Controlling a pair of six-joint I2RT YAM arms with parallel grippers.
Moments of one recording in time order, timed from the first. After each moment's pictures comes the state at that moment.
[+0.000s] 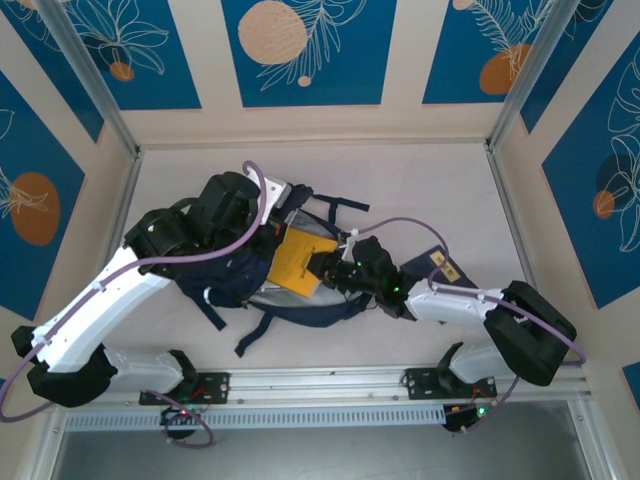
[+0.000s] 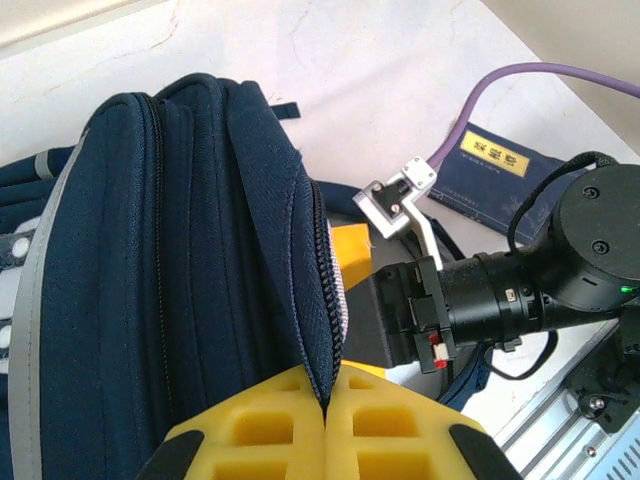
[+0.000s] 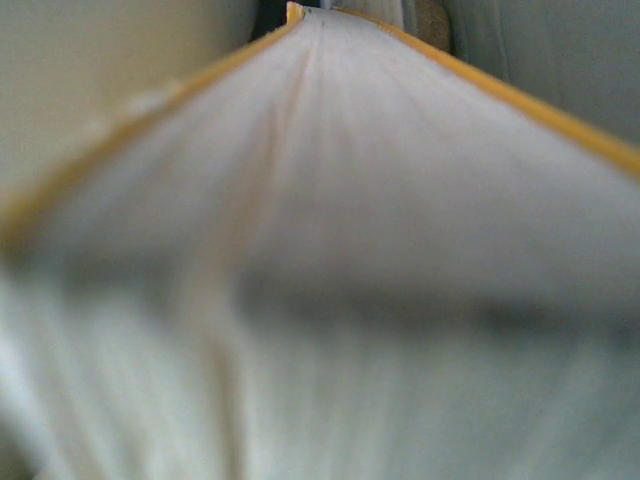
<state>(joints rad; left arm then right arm) -0.90 1.24 1.64 -1.11 -0.10 -0.29 0.84 1.36 0.57 0.44 -0.24 1.30</state>
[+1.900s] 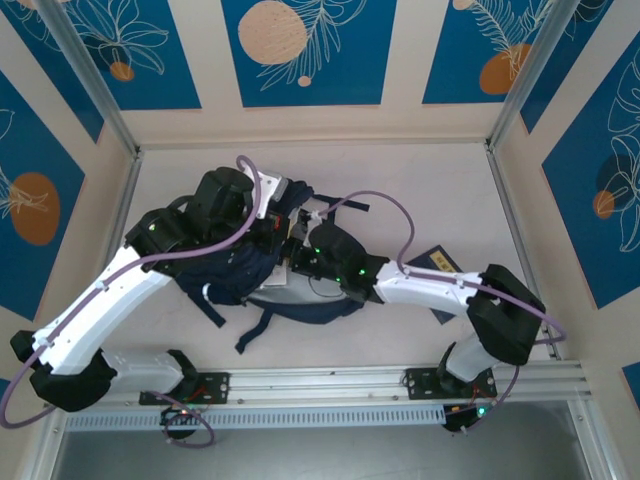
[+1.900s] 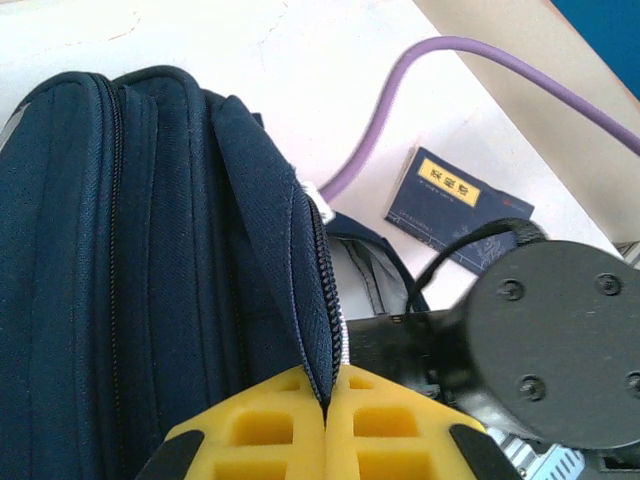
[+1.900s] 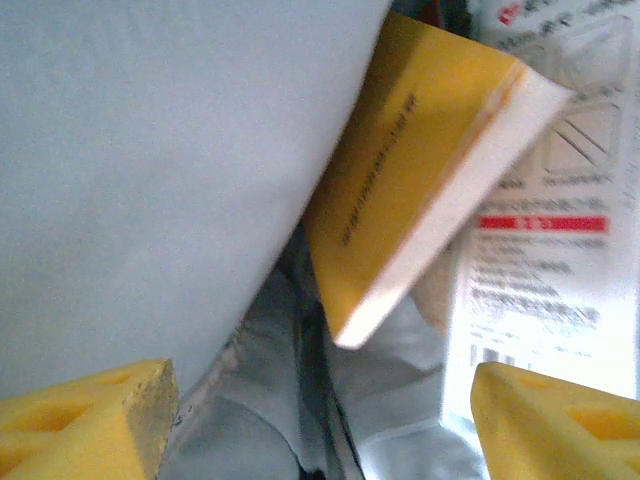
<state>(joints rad) -0.82 1.22 1.57 -1.00 0.03 -0.36 0.98 1.49 0.89 0.21 -0.05 1.07</state>
